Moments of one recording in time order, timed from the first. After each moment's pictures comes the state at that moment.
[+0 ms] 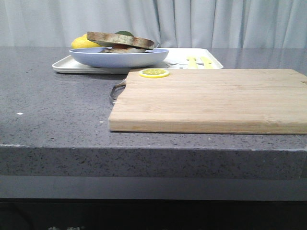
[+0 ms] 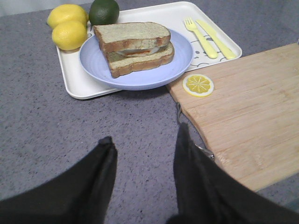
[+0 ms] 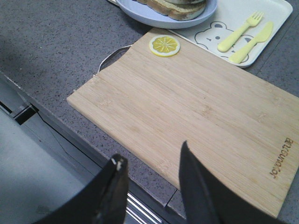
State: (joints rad) left arm -0.41 0.82 -0.93 -0.05 0.65 0.04; right arm 0.48 0.70 -0.93 0.11 0.85 -0.13
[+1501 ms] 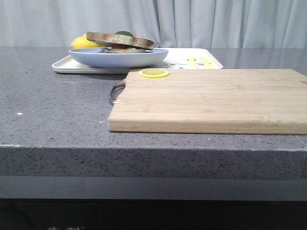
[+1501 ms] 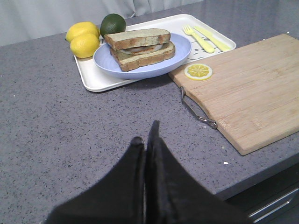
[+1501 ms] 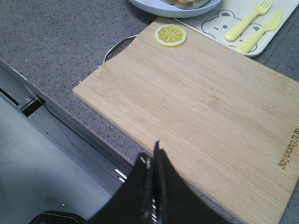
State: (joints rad) left arm -0.42 0.44 -0.69 -0.03 0.67 0.11; right arm 0.48 0.70 -0.93 0.13 0.89 -0.13
